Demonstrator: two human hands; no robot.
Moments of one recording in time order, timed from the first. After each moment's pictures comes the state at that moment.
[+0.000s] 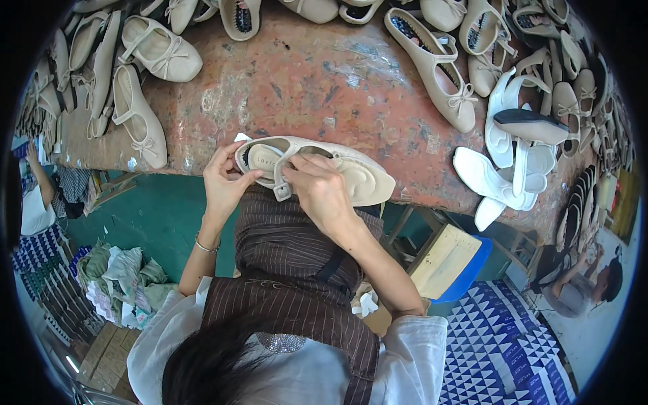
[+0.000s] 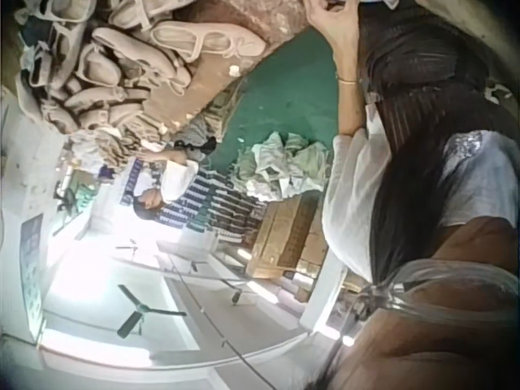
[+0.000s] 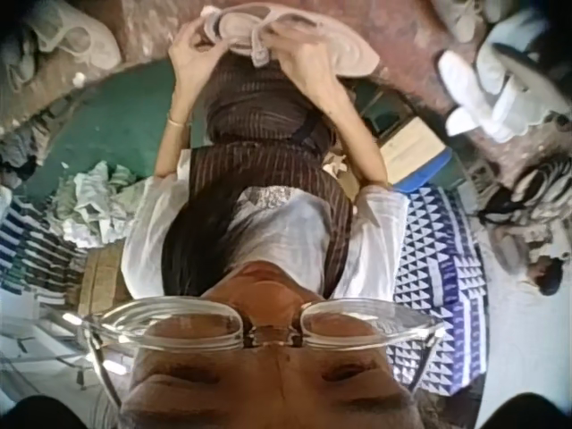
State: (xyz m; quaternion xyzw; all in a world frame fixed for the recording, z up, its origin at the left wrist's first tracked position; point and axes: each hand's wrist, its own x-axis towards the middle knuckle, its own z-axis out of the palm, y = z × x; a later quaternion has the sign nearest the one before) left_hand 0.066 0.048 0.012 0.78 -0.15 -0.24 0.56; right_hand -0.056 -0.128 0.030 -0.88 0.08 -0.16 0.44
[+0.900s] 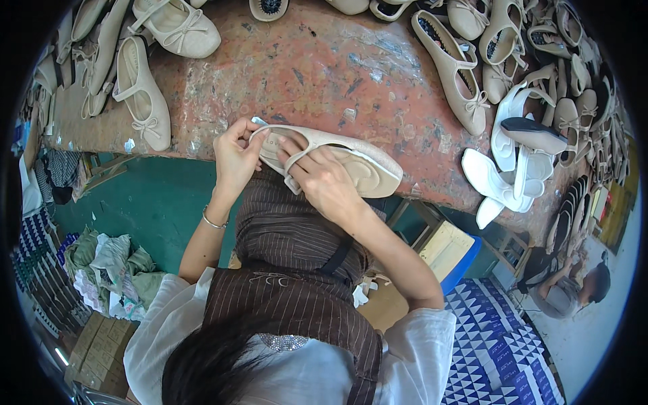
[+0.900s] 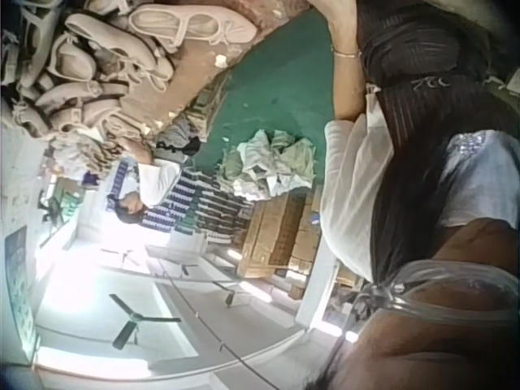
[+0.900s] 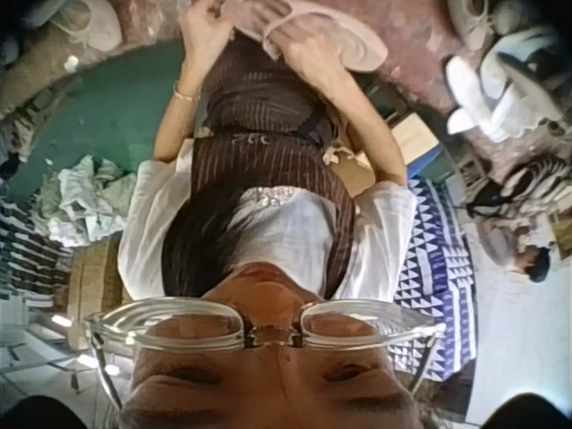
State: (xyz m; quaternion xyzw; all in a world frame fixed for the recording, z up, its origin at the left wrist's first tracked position) left_hand 0.080 0.034 0.004 0.82 -0.09 -0.23 0.52; right_hand -0.043 -0.116 0.020 -0.95 -0.04 -0.09 0.29
